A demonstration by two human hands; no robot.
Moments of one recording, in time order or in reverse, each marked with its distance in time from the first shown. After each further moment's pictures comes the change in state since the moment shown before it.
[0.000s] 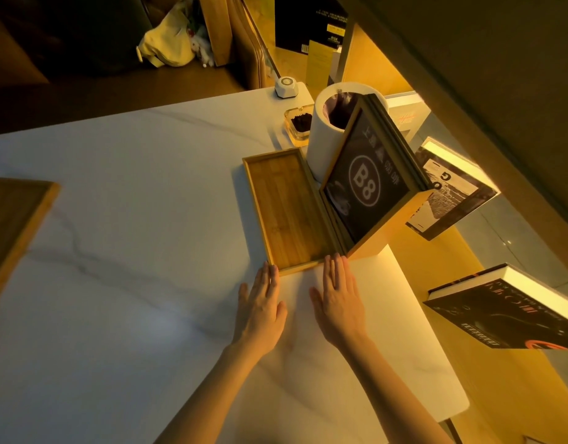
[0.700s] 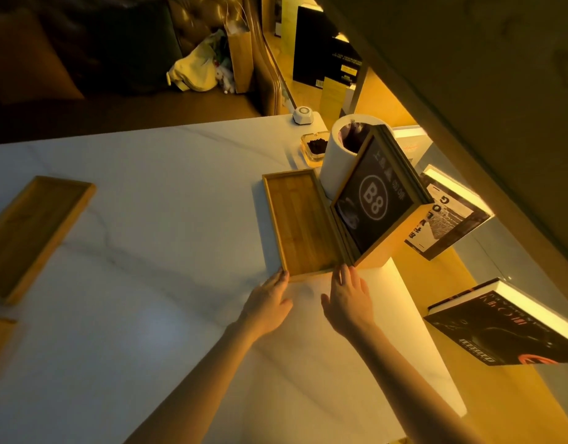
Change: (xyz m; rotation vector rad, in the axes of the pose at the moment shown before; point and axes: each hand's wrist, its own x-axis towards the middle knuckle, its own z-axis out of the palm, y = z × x) left_hand 0.001 -0.007 -0.033 -0.159 -0.148 0.049; right_hand 0.005 -0.018 -0.031 -0.142 -0.093 0.062
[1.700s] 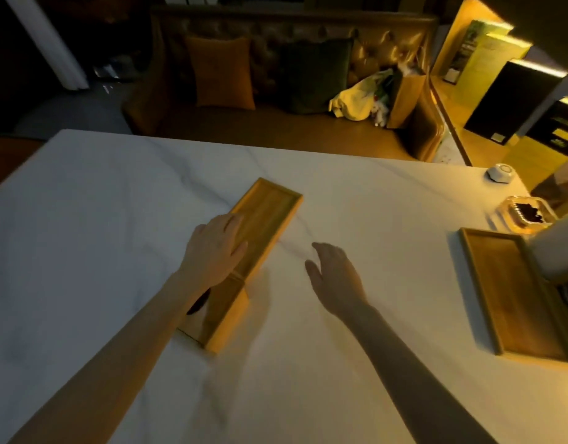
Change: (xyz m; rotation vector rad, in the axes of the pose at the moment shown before) left_hand -0.205 -0.313 -0.283 0.472 0.630 -0.206; right_hand -0.010 -0.408 -0.029 0.288 -0.015 -0.550
